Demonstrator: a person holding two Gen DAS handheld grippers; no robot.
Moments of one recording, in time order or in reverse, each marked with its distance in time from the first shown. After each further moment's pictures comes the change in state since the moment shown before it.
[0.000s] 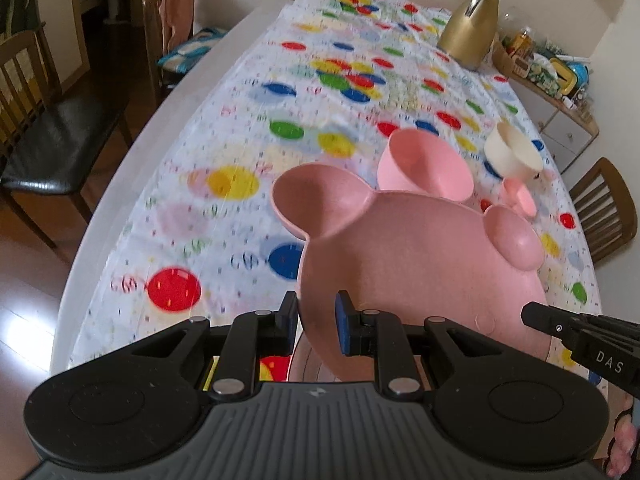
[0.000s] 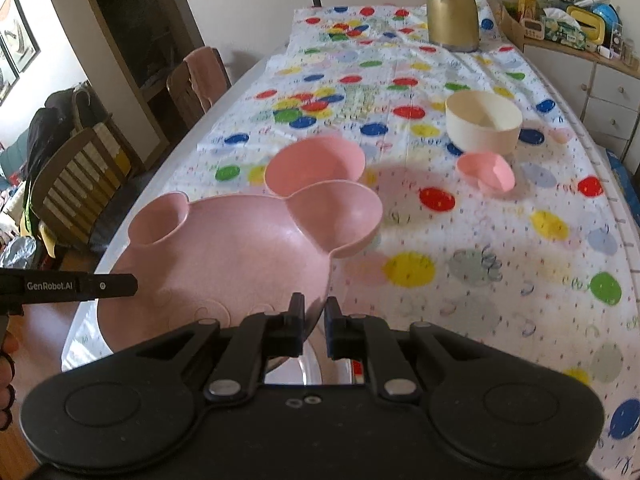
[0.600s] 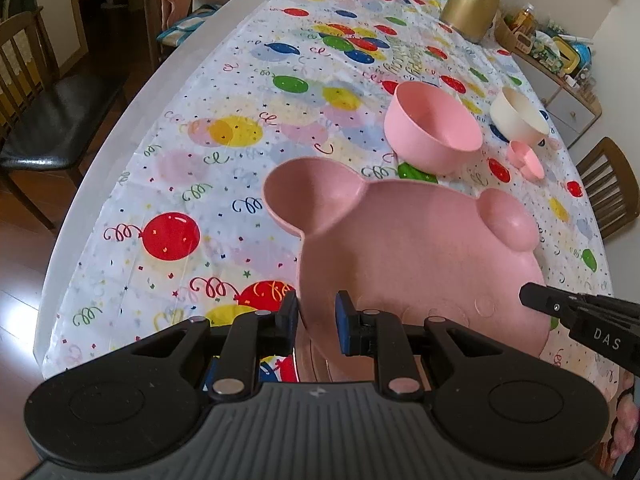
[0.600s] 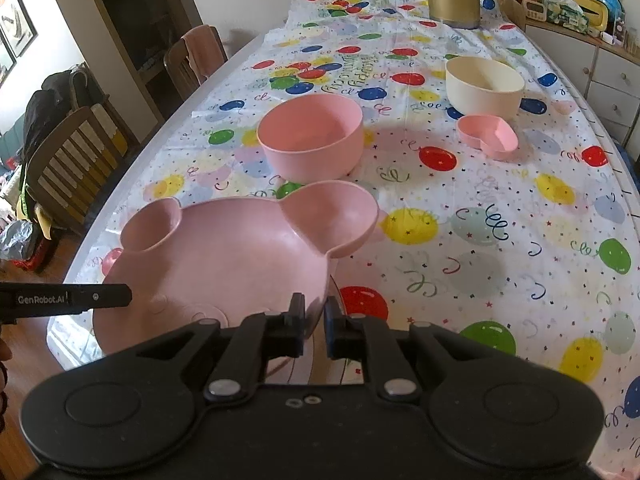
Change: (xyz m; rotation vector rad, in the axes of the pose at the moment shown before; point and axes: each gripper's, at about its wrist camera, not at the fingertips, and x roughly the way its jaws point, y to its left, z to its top) left arm 0.013 0.004 -0.033 0.009 0.051 0.003; right arm 0.015 -0.003 -0.026 -0.017 0.041 -0.008
